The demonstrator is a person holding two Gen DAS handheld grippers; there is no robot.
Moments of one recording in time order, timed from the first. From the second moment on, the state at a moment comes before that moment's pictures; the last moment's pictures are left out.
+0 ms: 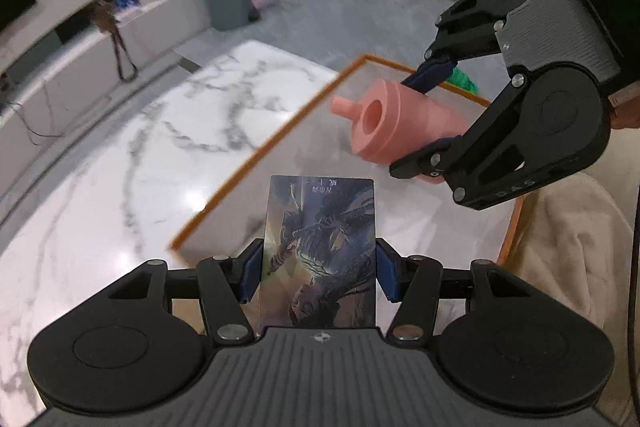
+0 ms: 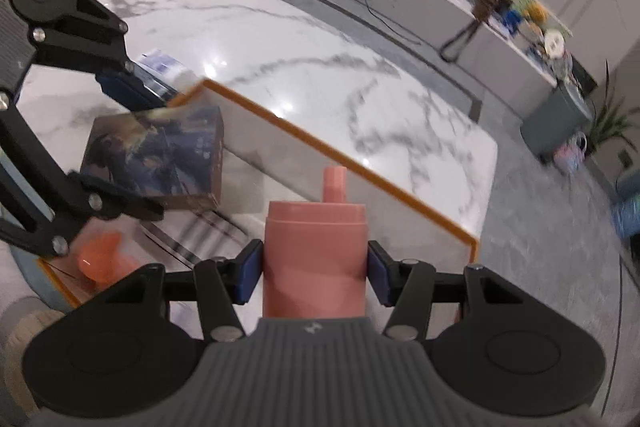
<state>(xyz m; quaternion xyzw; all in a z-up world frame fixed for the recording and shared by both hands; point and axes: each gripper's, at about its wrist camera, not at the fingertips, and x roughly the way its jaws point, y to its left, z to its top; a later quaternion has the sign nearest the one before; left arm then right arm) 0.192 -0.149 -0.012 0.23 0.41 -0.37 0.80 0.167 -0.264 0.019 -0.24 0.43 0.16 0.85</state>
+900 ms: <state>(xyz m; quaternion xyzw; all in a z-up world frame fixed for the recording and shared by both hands) 0.232 -0.177 -0.074 0.25 0.50 -0.33 0.76 0.251 -0.302 -0.078 -0.07 0.53 0.11 0.83</state>
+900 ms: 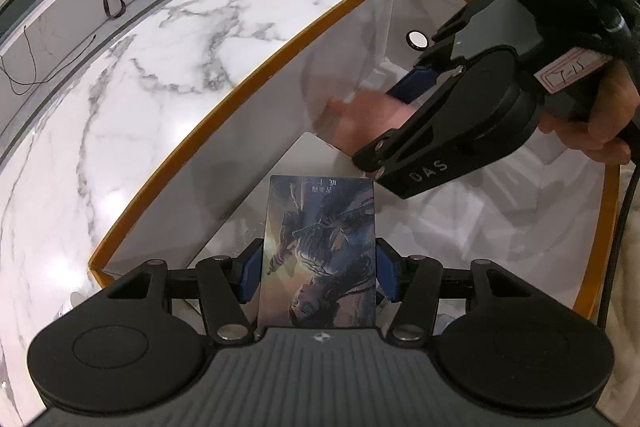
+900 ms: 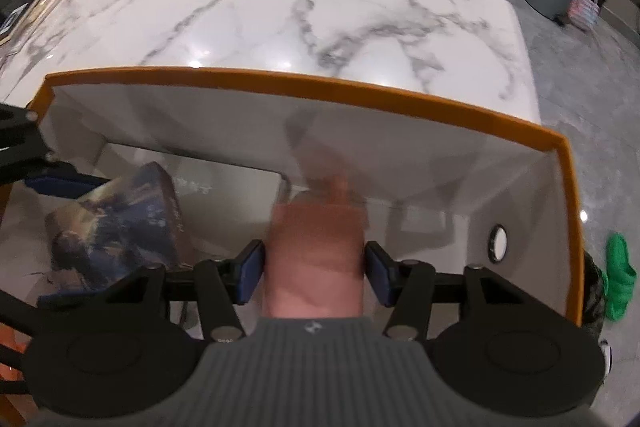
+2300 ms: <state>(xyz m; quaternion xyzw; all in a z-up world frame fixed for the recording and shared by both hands) 0.265 -0.188 -0.112 -0.10 0.68 -0.14 0.71 0.185 -0.324 -0.050 -0.18 0.48 0.13 0.85</state>
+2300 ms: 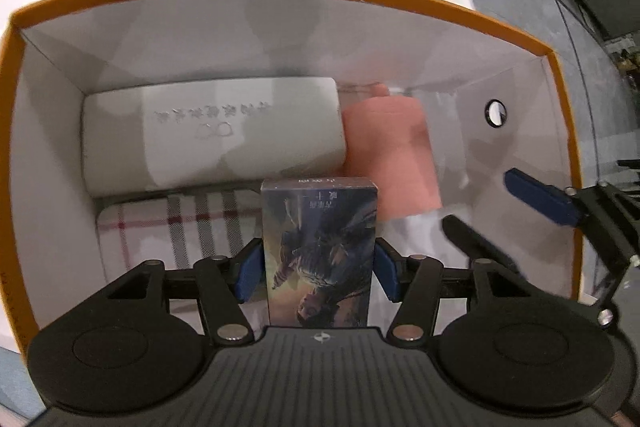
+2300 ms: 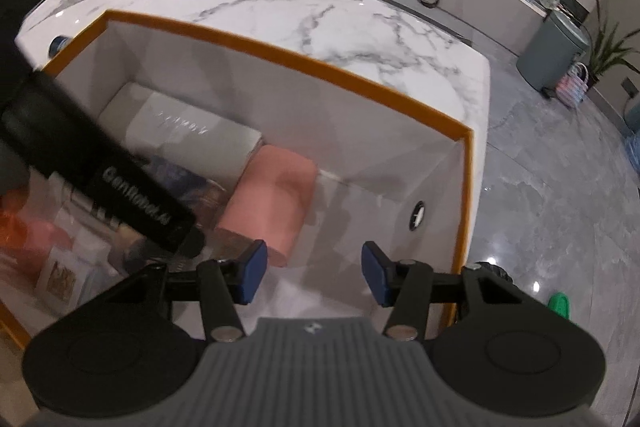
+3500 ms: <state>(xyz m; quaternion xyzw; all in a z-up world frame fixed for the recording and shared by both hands) 0.242 -0.145 -0.054 0.01 0.60 -0.19 0.78 0.171 -0.276 -0.084 -0.17 0.62 0.21 0.74</state>
